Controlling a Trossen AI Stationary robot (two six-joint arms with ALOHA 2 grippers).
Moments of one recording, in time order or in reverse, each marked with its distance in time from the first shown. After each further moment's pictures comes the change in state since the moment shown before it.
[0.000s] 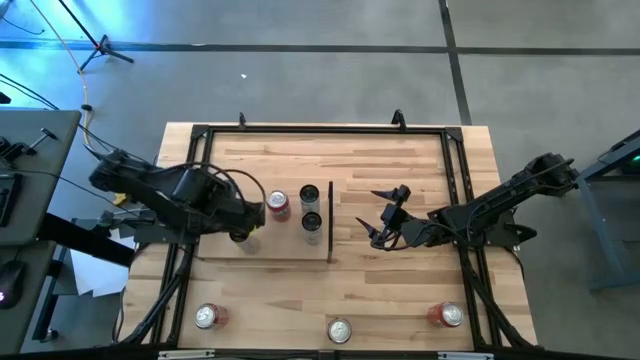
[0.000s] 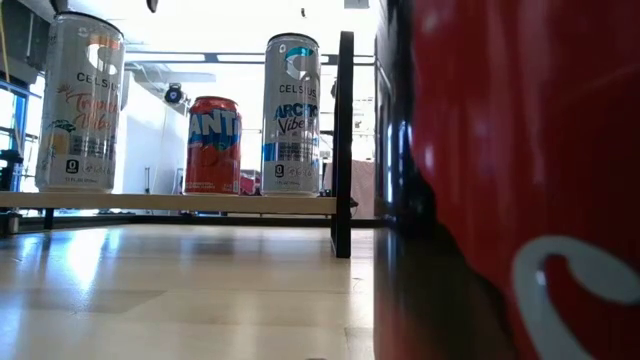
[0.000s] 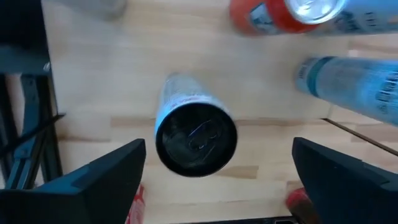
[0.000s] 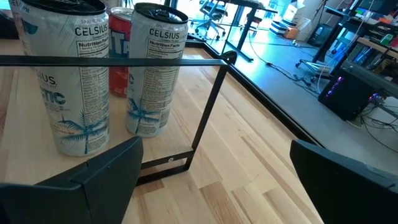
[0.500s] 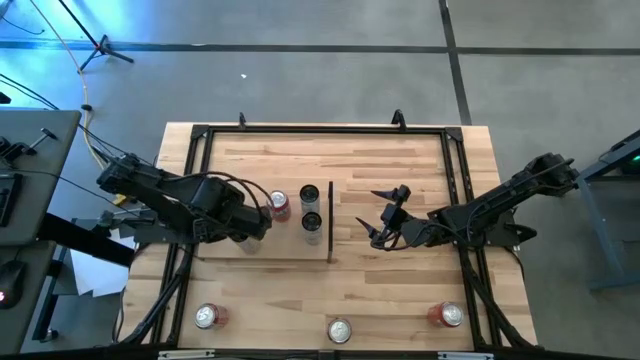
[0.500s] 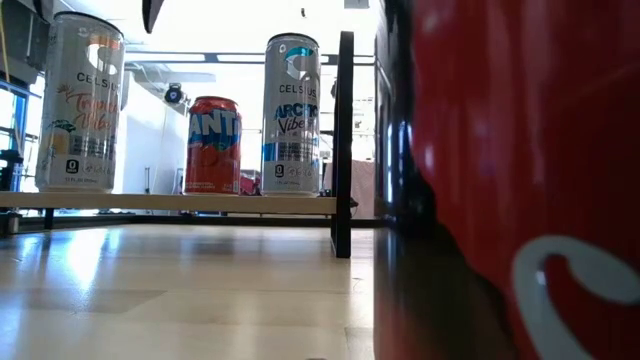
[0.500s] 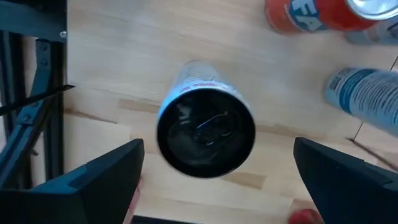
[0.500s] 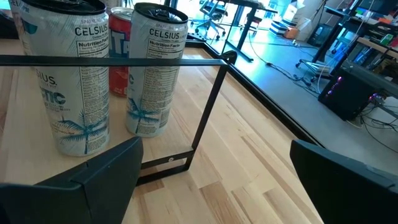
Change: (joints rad) left arm -0.001 0.083 0.000 -0.012 0.048 -0.142; right arm 0.000 0.000 0.000 -0.001 0.000 0.000
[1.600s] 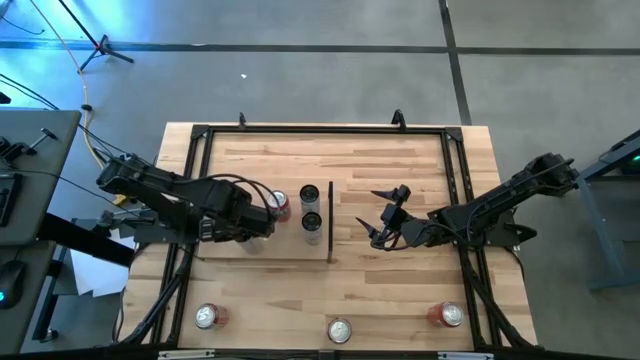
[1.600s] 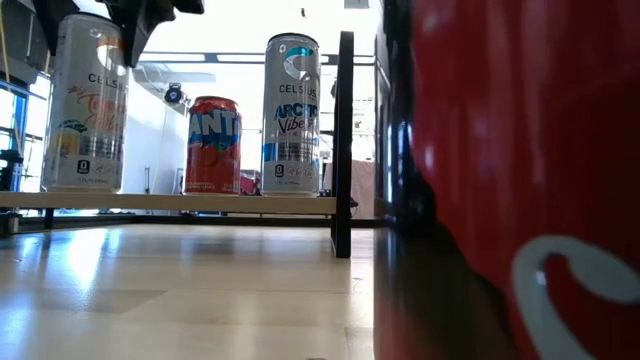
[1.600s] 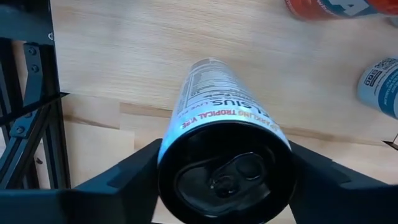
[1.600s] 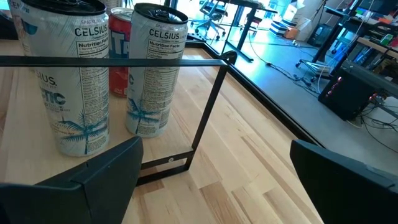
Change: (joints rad) left arm 0.051 -0.005 -0.145 0.115 0.071 0.108; right arm 0.000 0.000 0.000 0.001 0.000 0.000
